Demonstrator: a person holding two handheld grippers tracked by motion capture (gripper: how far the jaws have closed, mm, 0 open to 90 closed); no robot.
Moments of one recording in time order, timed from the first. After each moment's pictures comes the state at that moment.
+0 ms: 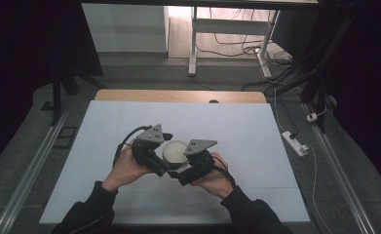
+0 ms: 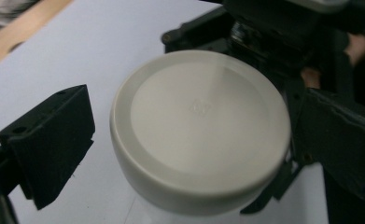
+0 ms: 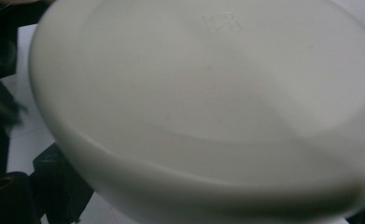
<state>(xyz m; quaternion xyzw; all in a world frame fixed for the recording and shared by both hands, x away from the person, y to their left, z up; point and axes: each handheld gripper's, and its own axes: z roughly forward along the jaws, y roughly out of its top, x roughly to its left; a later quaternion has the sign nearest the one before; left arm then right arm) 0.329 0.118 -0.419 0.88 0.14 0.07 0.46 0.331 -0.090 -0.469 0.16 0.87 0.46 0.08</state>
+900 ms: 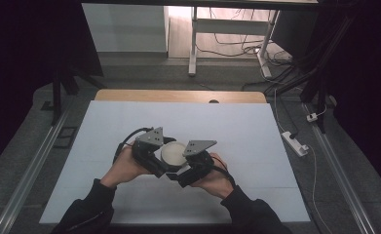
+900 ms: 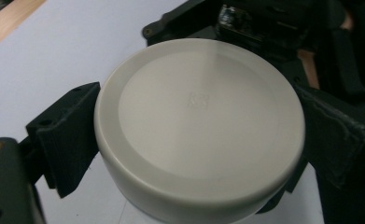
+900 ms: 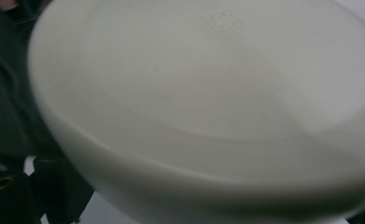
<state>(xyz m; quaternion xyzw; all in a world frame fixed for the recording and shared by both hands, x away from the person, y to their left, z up) 0.329 0.109 -0.427 0.88 0.14 0.06 0.46 0.330 -0.089 -0.467 0.15 0.87 0.46 0.07</state>
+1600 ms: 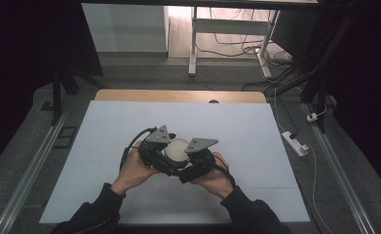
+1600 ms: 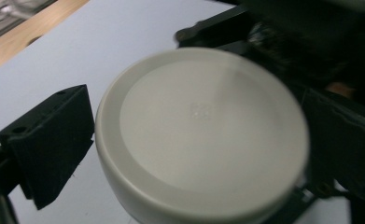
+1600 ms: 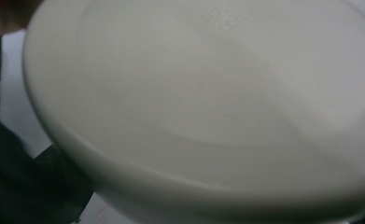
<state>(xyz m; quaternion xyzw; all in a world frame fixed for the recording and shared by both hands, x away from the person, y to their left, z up) 0.328 0.100 -0.424 0.86 0.19 0.09 0.46 0.335 -0.093 -0.469 0.18 0.87 0.46 0.09</state>
